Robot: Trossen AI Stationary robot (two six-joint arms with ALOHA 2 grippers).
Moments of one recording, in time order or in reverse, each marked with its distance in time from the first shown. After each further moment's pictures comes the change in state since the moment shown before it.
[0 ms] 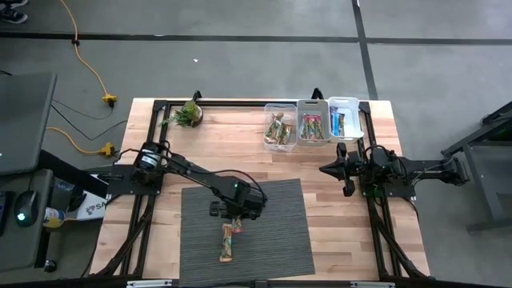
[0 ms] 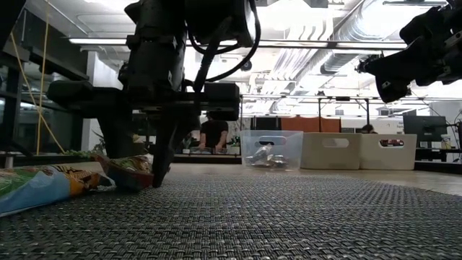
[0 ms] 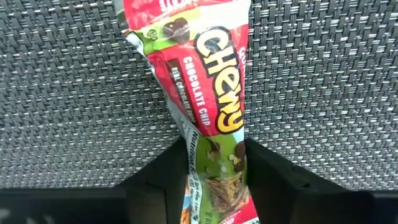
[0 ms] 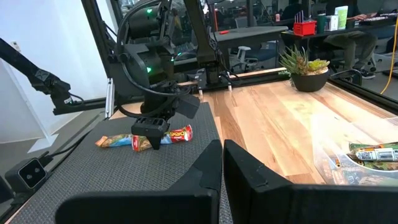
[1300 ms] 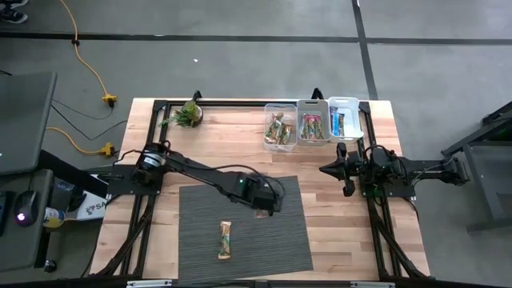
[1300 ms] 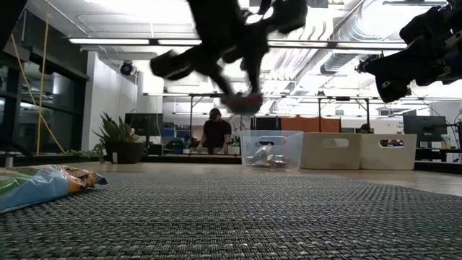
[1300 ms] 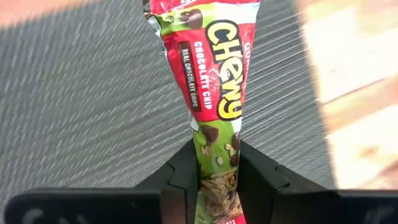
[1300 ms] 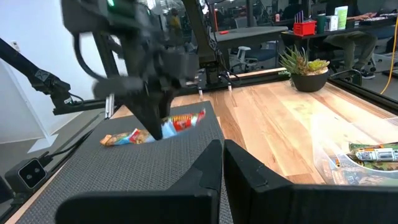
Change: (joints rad) left arm 0.001 0.002 0.313 -0.047 -0.401 0.272; right arm 0.000 0.000 0.000 0.000 0.000 0.000
